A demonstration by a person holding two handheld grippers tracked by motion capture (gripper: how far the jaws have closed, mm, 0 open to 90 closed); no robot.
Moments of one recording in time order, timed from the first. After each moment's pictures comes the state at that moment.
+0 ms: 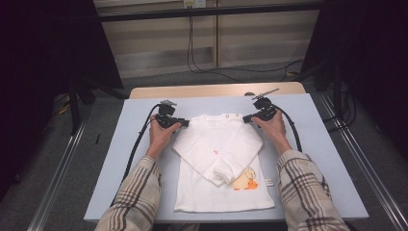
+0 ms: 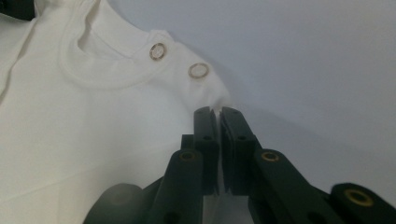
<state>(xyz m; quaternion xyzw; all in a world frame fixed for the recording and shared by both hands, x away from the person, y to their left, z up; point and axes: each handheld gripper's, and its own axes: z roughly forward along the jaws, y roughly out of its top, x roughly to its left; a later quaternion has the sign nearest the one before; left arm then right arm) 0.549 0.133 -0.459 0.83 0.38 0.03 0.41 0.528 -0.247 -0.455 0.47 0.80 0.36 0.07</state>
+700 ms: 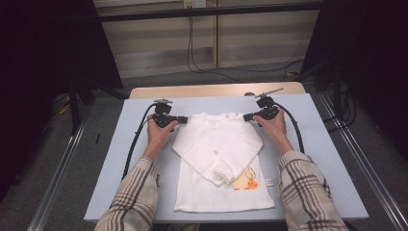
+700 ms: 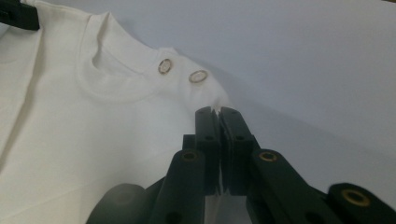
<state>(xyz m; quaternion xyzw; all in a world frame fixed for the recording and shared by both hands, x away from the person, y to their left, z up) 0.545 0.147 -0.449 0.80 0.39 0.02 0.46 0.524 -0.253 -0.449 0.48 0.78 0.39 0.06</state>
